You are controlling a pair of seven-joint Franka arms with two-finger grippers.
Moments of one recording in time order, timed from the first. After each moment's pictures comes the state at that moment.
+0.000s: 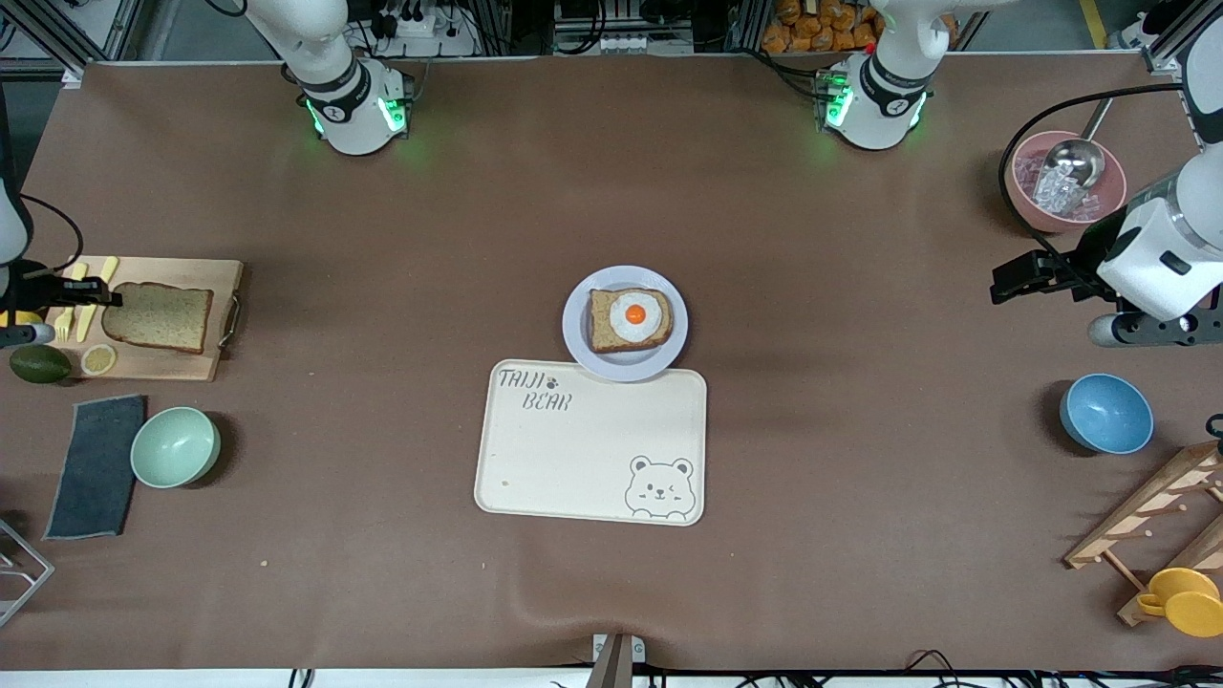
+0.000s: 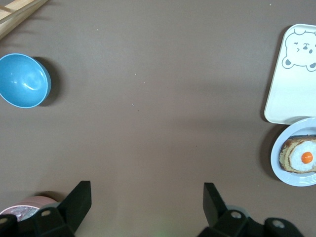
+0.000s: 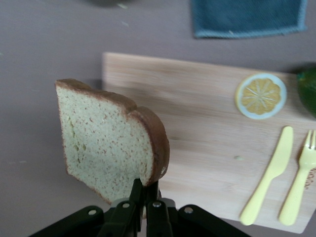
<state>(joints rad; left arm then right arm) 0.05 0.16 -0.16 -1.46 -0.01 1.53 -0.14 -0.65 0.29 0.11 -1.91 -0.04 1.93 -0.62</state>
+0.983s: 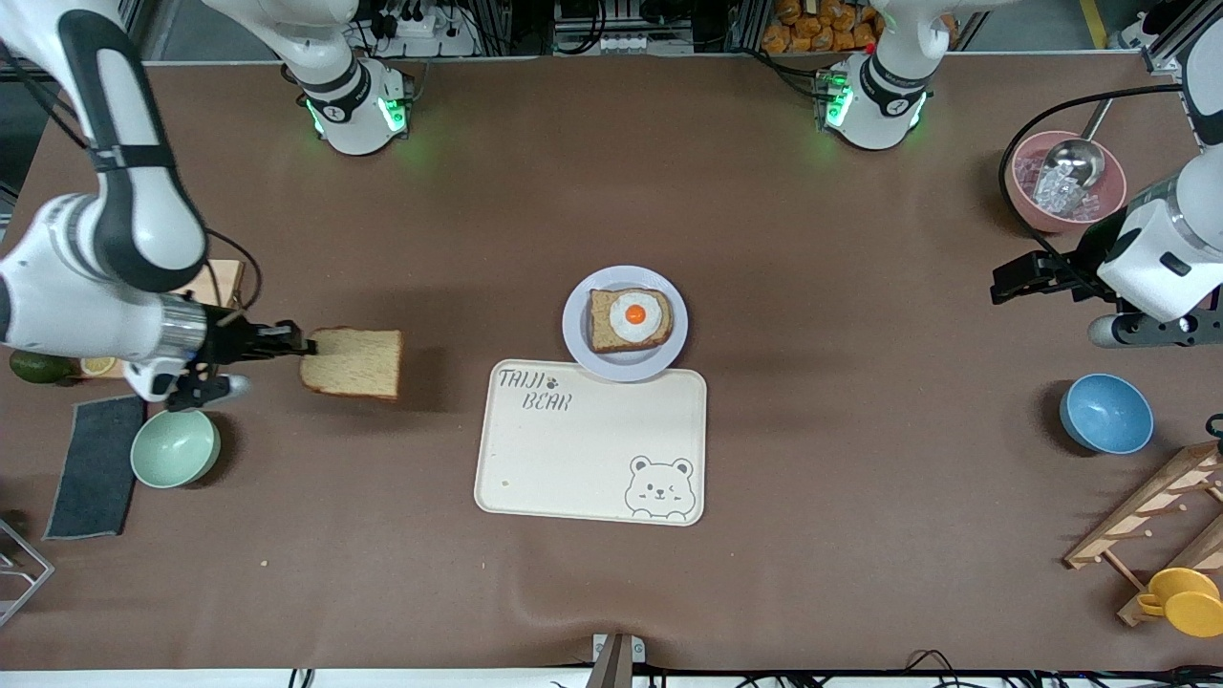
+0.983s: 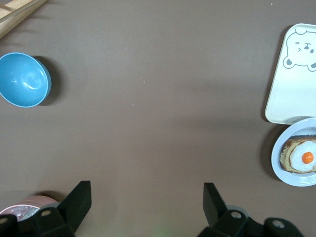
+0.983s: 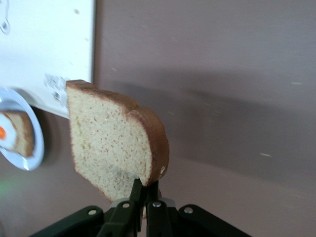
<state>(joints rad) 0.05 0.16 -0.15 -1.46 -0.01 1.53 -0.14 -0.11 0.28 0.13 -1.92 0.41 1.97 -0.29</state>
